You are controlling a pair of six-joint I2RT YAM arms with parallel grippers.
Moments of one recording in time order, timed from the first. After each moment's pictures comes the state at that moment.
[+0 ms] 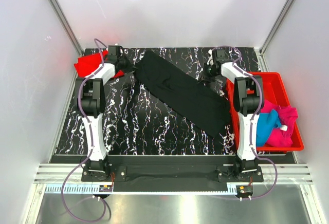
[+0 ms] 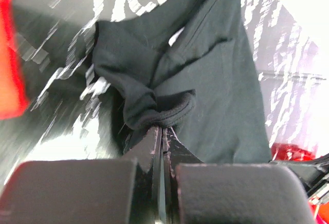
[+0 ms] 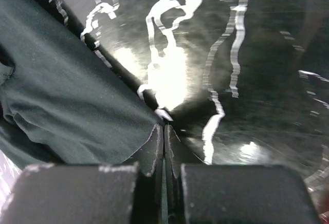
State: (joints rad) left arm -0.06 2.20 1.67 -0.19 0.27 -0.72; right arm 0.14 2.30 1.77 -0.48 -0.33 0.32
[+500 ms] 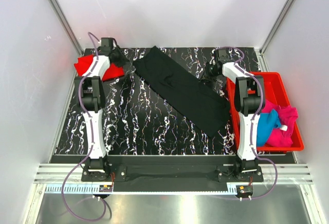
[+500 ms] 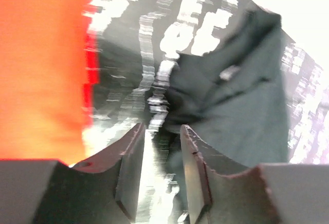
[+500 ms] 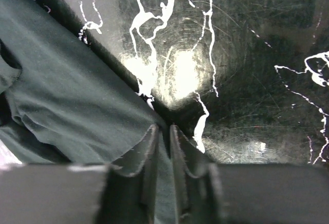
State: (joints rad) left arm 0.01 2.40 2.06 -0.42 0.22 -0.65; right arm 0.12 2.29 1.76 -0.47 -0.30 0.42
